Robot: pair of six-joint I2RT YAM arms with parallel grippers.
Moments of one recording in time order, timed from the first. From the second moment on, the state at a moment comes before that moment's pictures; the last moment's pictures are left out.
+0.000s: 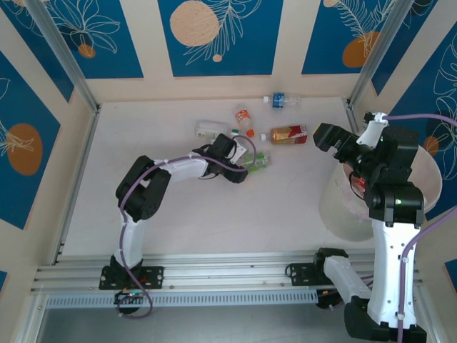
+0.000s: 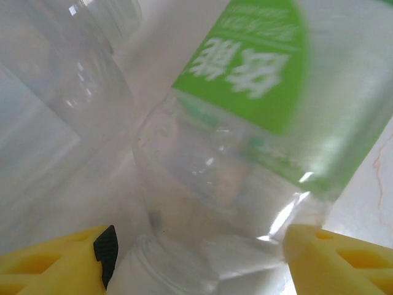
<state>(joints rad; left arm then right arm) -0.68 2.08 1.40 -0.26 0.15 0.02 -0.08 0.86 1.38 -0.89 -0.33 0.46</state>
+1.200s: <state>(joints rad) -0.71 1.77 1.18 0.07 0.42 -0.15 0.03 0.95 1.34 -0.83 -0.34 0.47</state>
